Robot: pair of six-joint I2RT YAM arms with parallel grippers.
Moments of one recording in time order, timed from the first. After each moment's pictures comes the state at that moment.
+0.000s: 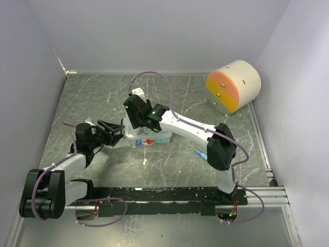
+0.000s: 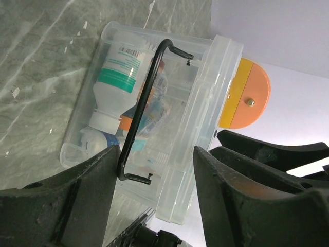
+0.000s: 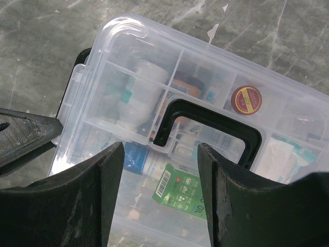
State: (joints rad) left arm -0.06 1.15 0.25 0.46 0.50 -1.35; right arm 0.99 1.95 1.72 -0.63 0.40 0.38
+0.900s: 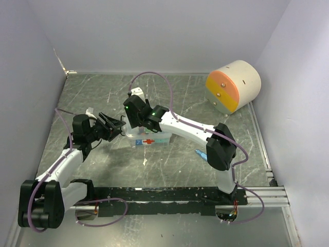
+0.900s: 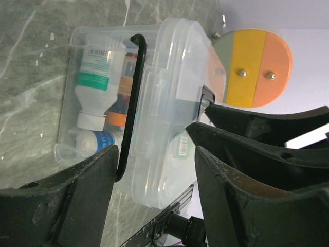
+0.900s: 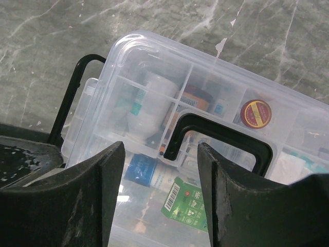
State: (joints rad) left arm -0.07 1.04 0.43 0.16 0.53 -1.11; right arm 0.99 1.95 1.69 -0.55 0.39 0.38
